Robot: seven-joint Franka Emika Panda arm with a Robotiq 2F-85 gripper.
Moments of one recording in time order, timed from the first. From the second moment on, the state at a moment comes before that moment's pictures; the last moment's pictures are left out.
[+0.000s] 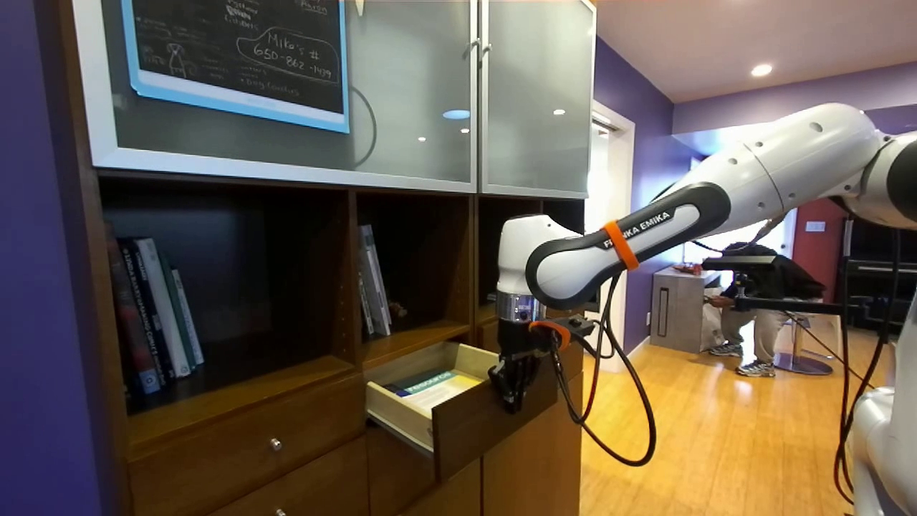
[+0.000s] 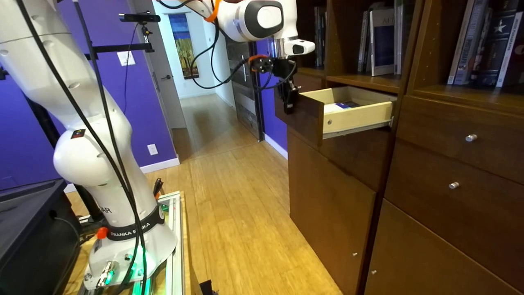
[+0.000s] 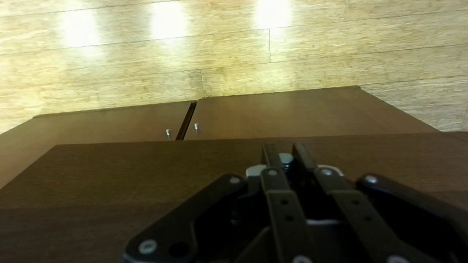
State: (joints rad) arm 0.10 -0.14 0.14 -2.21 0.00 2.14 0.33
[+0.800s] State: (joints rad) arm 0.10 -0.14 0.15 -2.21 -0.05 2.14 0.32
